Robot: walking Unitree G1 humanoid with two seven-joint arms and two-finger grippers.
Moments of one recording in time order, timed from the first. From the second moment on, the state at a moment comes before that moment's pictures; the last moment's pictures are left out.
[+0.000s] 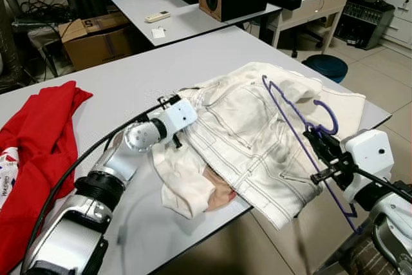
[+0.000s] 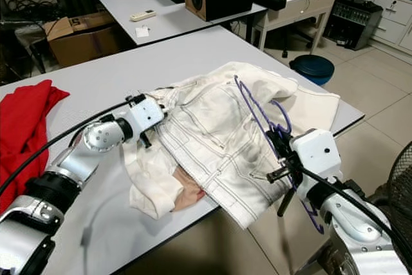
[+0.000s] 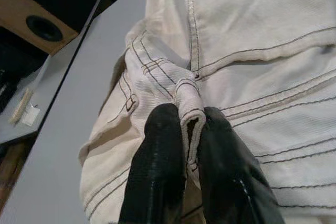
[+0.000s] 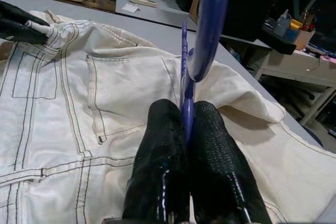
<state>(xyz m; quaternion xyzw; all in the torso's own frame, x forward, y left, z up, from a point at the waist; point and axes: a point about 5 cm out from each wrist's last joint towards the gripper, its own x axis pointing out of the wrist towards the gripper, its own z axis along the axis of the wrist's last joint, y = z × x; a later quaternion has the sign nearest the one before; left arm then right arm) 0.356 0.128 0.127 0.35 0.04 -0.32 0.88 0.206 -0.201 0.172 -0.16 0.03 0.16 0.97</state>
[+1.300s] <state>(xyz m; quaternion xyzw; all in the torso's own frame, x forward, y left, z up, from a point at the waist) 0.391 0.108 0.324 -0.03 -0.24 -0.22 0.94 0.225 -0.239 0.150 -0.10 0.16 0.02 0.98</state>
